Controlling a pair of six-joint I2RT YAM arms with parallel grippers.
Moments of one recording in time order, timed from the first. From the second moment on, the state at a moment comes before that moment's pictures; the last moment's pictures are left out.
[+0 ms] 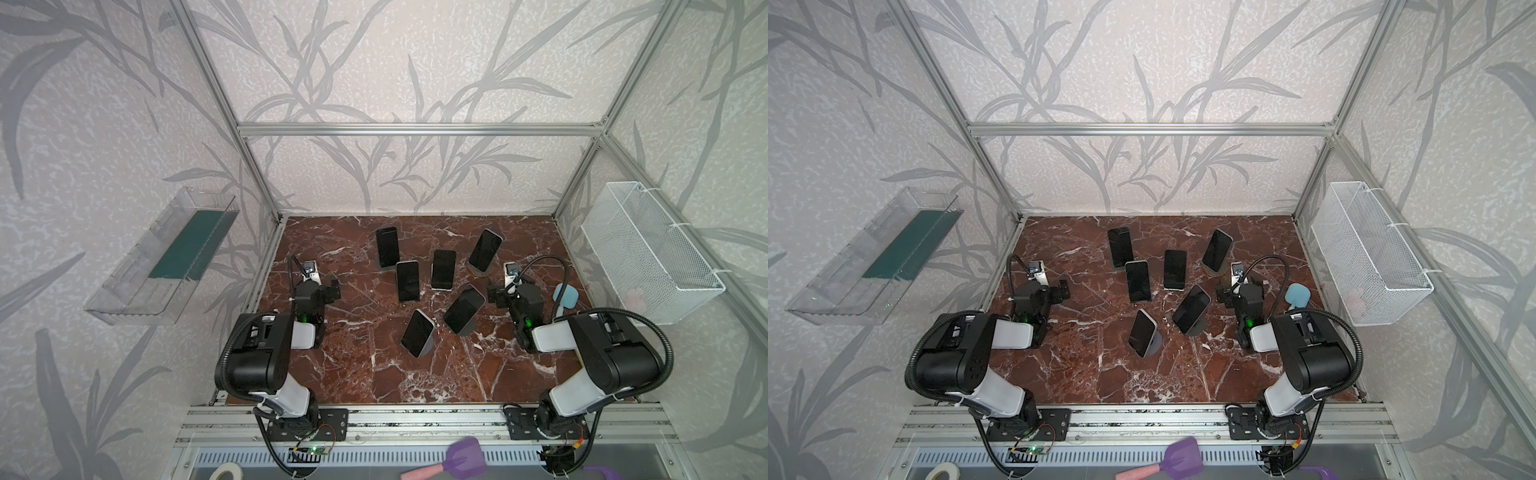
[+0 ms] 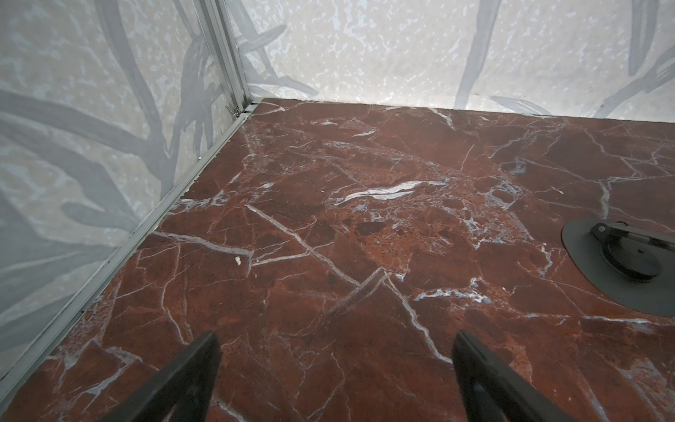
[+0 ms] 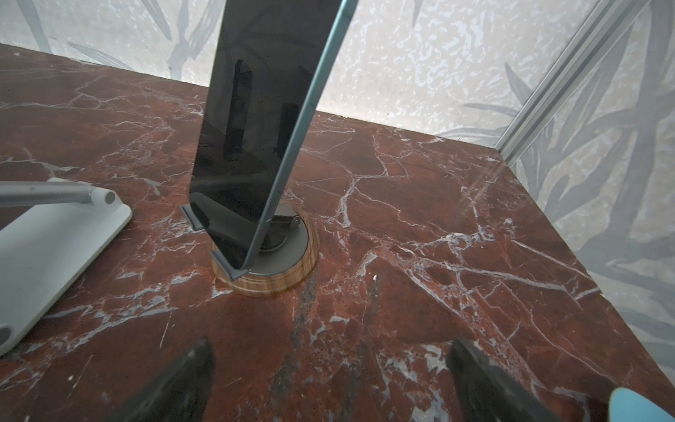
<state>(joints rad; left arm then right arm) 0.01 1.58 0.37 0.86 -0.20 -0.03 0.17 1.60 0.34 0.94 0.19 -0.10</state>
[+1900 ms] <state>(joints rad) 0.03 0.68 0.82 -0.45 0.08 -0.50 0.06 0.77 0.76 -0.24 0.12 0.37</state>
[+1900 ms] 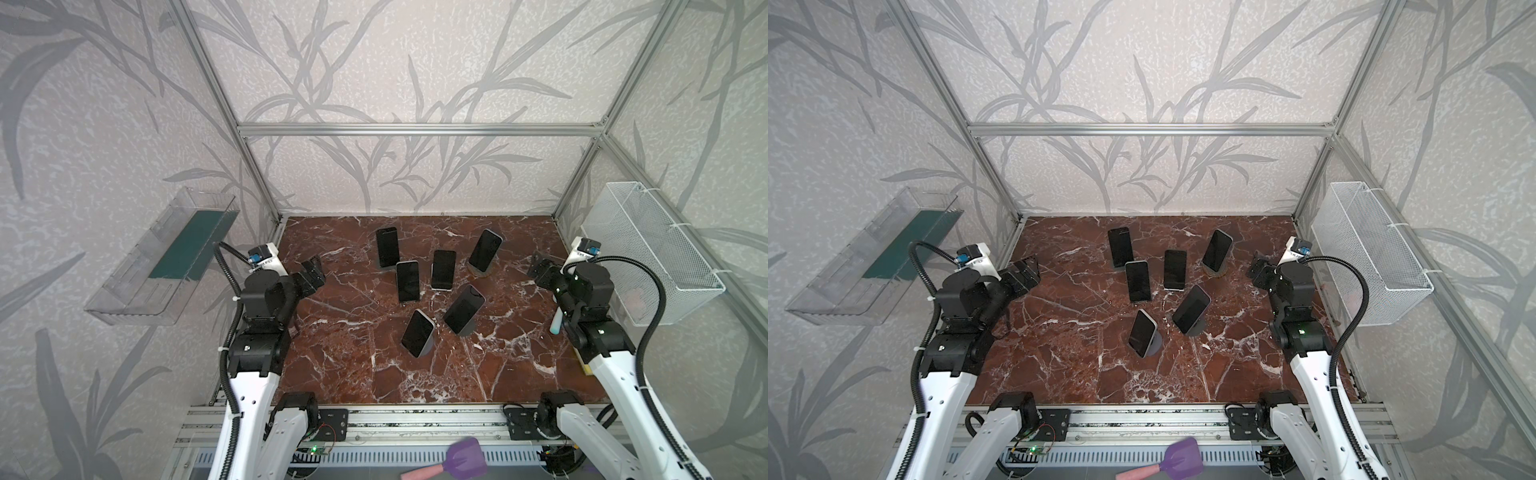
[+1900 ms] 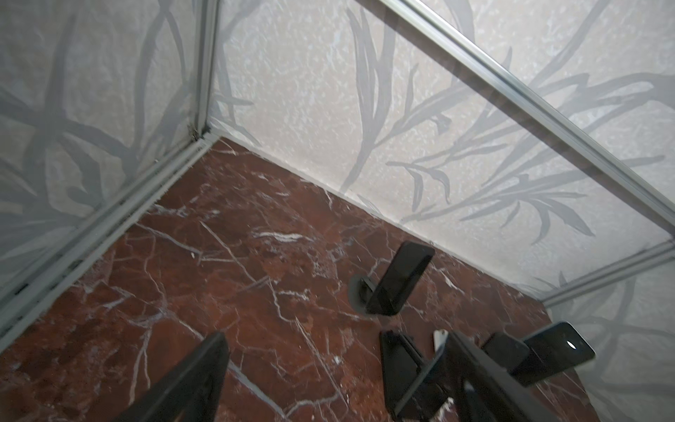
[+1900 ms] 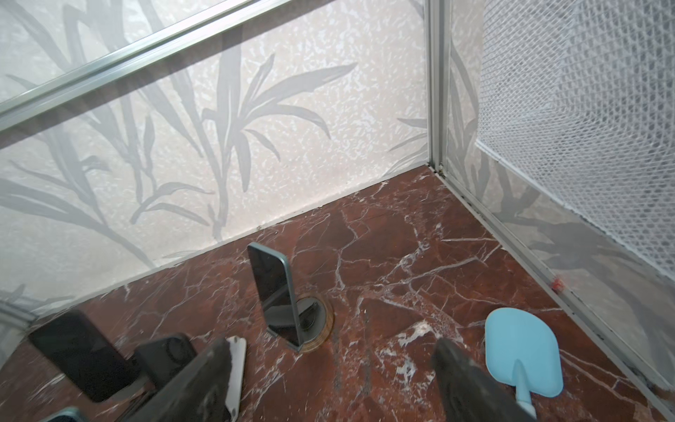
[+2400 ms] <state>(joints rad) -0.49 0.71 0.79 -0.59 0.14 -0.35 0.06 0.76 0.72 -0.29 -0.09 0.37</state>
